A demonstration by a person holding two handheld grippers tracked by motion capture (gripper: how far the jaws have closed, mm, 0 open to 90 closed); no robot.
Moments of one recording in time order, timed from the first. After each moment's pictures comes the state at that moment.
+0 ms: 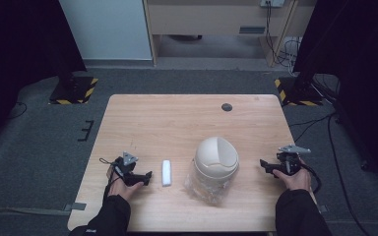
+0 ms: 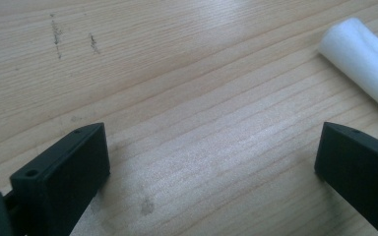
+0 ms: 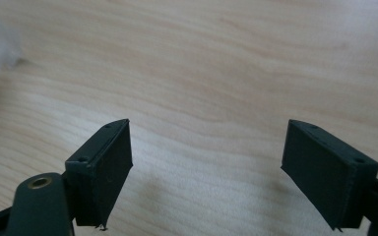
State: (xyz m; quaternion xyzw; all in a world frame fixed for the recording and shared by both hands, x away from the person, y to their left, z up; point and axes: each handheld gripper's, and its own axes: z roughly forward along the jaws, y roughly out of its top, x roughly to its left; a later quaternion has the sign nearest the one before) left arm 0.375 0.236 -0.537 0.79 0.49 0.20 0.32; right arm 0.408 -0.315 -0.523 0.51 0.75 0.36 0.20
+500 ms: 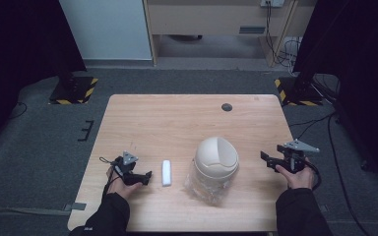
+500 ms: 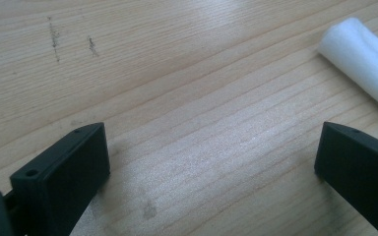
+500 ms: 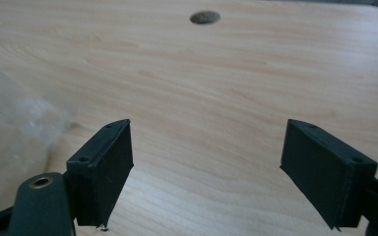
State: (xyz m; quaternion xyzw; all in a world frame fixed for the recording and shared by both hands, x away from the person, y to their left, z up) left arm 0.375 0.237 -0.537 0.79 0.49 0.20 0.32; right arm 0.402 -0.311 -0.491 0.49 0.72 0.44 0.23
